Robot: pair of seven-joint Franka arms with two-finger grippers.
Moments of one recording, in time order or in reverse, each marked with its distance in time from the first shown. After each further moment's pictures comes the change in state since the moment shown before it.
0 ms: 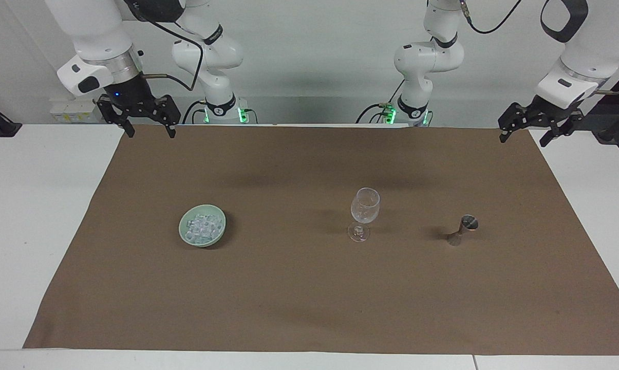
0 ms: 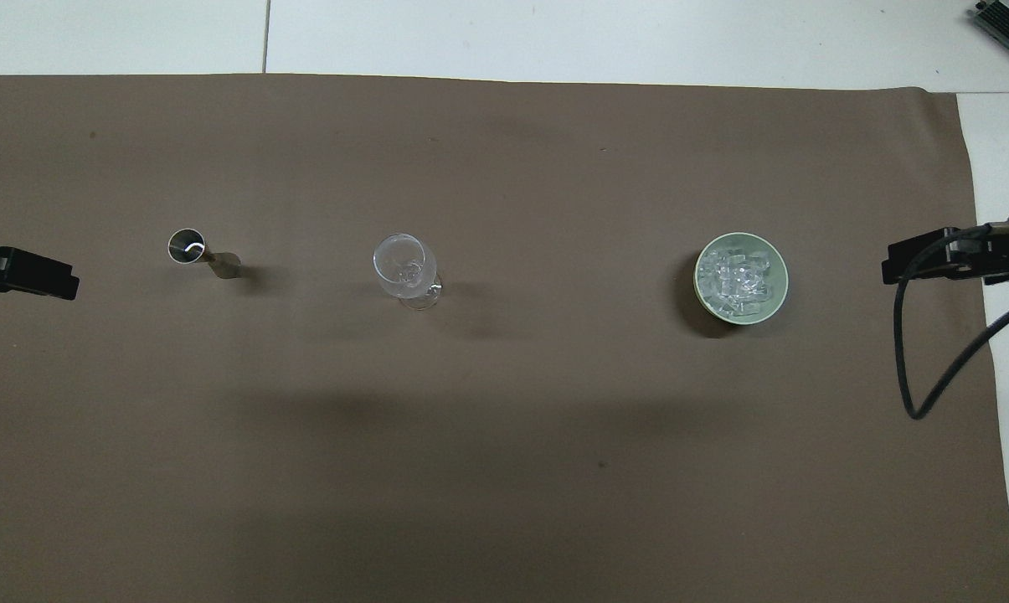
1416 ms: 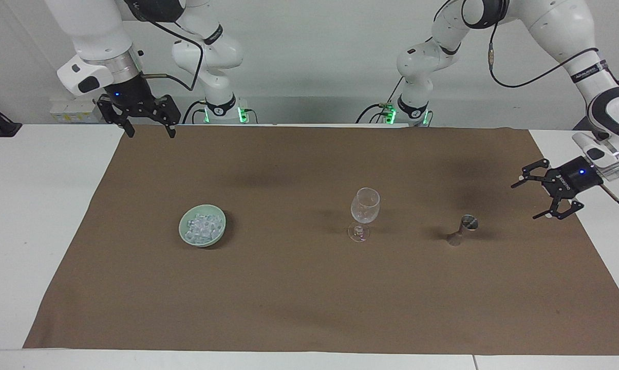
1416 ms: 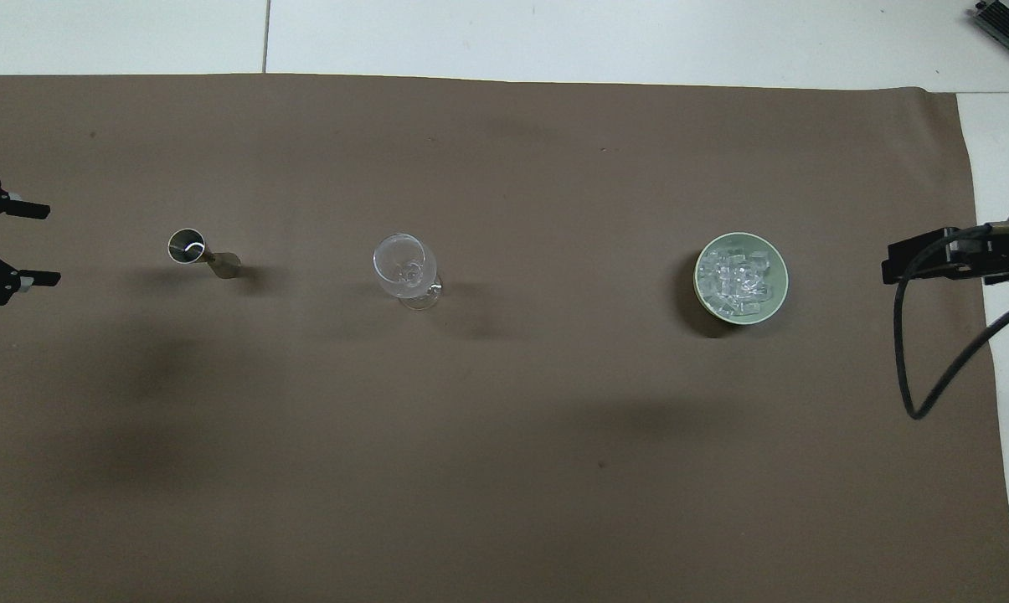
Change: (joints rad) left arm 0.326 0.403 0.002 -0.011 -0.667 0.123 1.556; right arm 0.000 0.000 0.000 0.000 0.000 0.000 0.000
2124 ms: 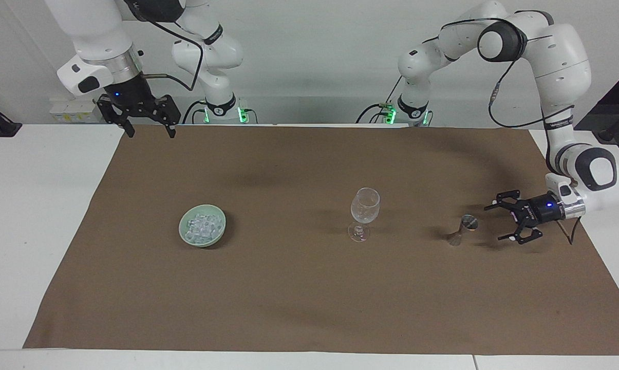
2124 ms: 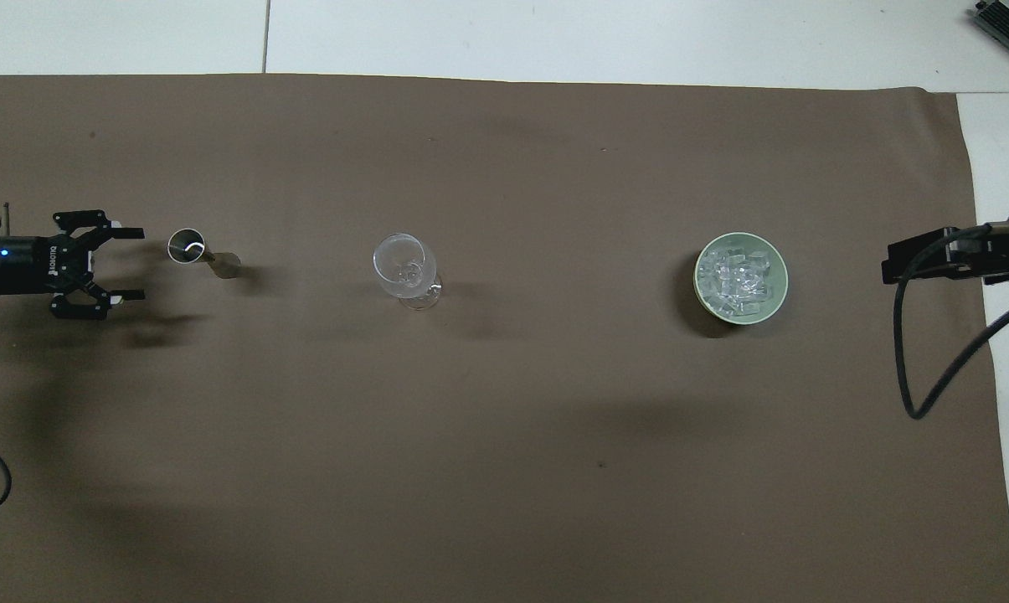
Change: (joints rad) left arm 0.110 0.281 -0.087 -0.006 -0.311 -0.104 0.317; right arm 0.000 0.000 0.000 0.000 0.000 0.000 0.000
